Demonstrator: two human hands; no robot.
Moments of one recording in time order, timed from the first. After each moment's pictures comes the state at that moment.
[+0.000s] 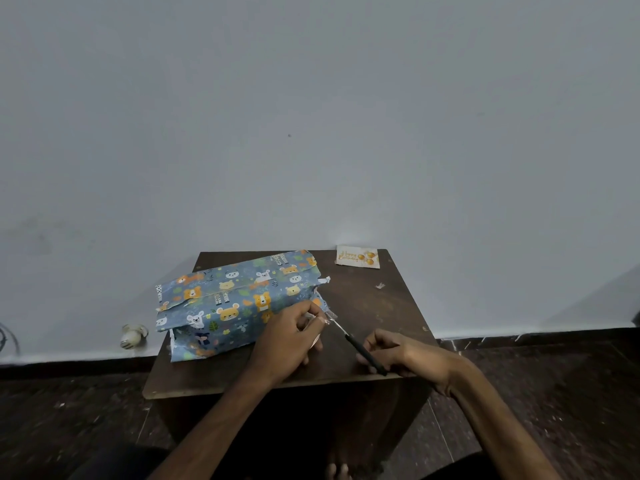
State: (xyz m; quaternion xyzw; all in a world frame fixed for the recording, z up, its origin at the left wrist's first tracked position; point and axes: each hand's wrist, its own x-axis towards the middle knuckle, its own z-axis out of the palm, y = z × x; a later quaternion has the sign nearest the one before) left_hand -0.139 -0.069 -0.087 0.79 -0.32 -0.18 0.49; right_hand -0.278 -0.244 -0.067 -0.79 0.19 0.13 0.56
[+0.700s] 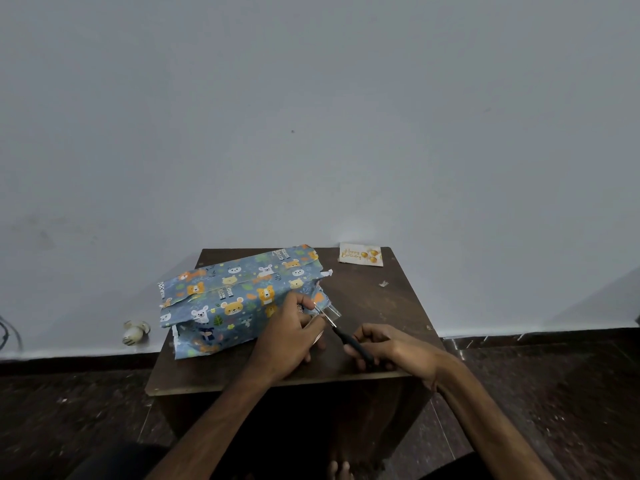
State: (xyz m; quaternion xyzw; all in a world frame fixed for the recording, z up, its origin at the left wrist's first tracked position) left_hand -0.134 -0.072 -0.091 0.79 -0.29 -0.20 0.50; right_hand -0.259 -0.236 -0.074 -0.78 0.16 0.11 0.59
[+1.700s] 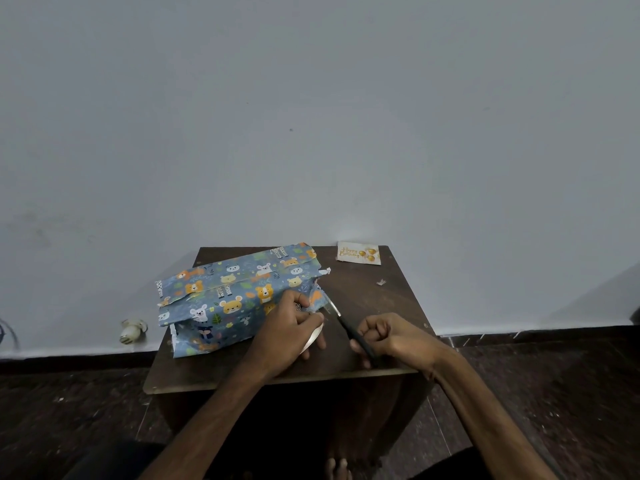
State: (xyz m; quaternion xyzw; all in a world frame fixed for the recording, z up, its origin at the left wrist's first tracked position) left_hand -0.133 -0.070 -0.083 0.77 -0.29 -0.24 0.52; right_hand -0.259 -0.250 -0.078 -0.77 0.13 0.09 0.61
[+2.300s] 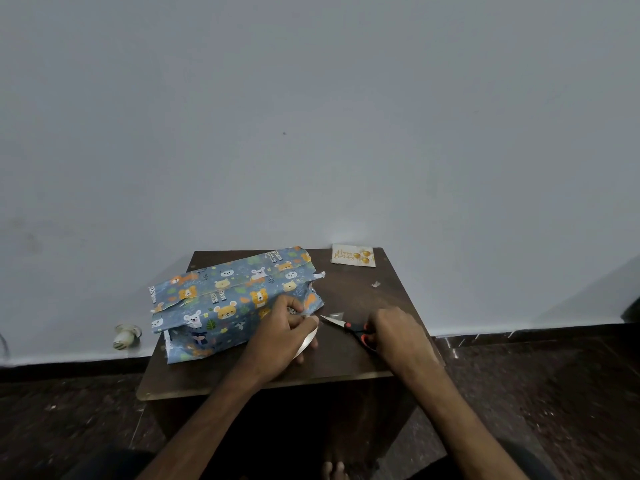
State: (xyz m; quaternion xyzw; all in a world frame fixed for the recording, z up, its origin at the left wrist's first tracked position) left_hand -0.135 -0.068 -0.084 0.76 -0.27 -0.25 0.53; right_hand -0.246 -0.241 -0.081 -0.96 0.27 -0.02 0.04
